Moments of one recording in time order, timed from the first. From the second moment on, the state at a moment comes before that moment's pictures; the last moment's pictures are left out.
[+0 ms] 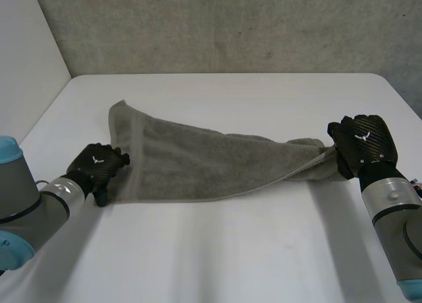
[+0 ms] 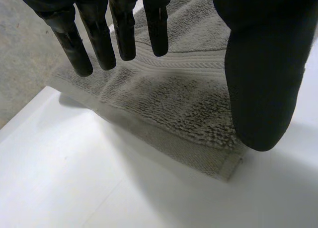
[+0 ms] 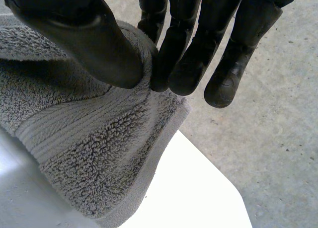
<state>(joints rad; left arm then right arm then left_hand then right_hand) 4.61 -2.05 -1.78 3.43 -1.24 3.75 1.79 -1.38 2.04 -0.66 1.46 2.69 0.38 0.38 0.38 0.38 0.20 1.34 1.34 1.34 1.34 1.17</state>
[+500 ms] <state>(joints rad) 4.61 -2.12 -1.73 3.50 -1.25 3.74 1.79 -1.38 2.04 -0.66 1.46 2.69 0.38 0.38 0.38 0.38 0.20 1.34 1.34 1.34 1.34 1.17</state>
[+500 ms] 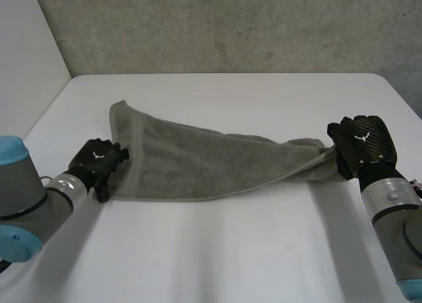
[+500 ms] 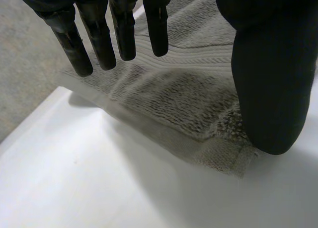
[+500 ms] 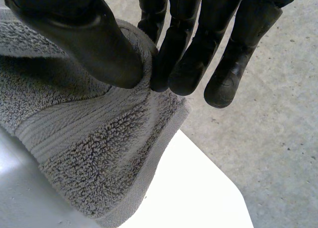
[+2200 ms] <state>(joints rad) 4.58 -2.10 -1.77 3.59 -1.24 3.48 1.79 -1.37 2.04 -0.66 1.46 2.66 1.19 1.21 1.21 1.21 1.02 1.34 1.34 1.34 1.34 1.17</state>
